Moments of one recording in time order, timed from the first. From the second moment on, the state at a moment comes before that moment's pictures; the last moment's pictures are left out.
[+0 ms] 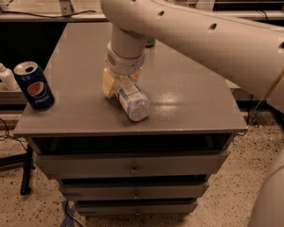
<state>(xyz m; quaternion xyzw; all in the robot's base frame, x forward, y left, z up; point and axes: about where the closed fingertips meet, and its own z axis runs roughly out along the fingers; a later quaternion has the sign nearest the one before) 0.597 0.059 0.833 -0.33 0.93 0.07 0.13</state>
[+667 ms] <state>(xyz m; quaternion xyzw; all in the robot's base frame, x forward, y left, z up) 0.621 0.039 0.857 -0.32 0.93 0.05 0.17</state>
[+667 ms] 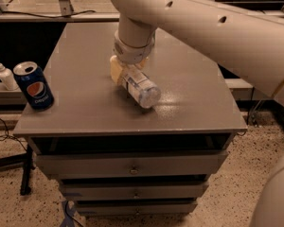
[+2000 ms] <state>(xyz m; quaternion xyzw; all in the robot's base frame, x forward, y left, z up) 0.676 0.019 0.963 -0.20 0.82 0.33 0.42</state>
